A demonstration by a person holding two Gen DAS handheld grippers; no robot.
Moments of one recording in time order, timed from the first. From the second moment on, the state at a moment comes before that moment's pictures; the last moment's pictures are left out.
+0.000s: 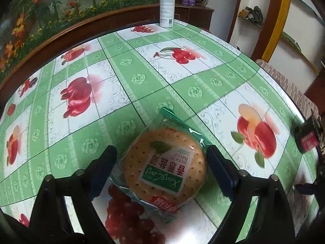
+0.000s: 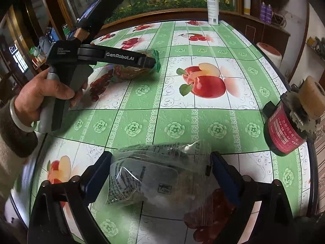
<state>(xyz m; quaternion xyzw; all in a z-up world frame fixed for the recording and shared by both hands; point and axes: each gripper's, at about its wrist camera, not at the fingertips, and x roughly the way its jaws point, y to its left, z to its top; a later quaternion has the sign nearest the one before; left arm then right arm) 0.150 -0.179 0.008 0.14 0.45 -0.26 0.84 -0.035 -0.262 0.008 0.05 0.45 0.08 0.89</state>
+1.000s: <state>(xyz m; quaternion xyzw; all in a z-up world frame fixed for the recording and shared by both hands) -0.013 -0.014 0.083 0.00 0.41 -0.13 0.90 -0.059 -0.178 0.052 0.02 0.40 0.16 0.90</state>
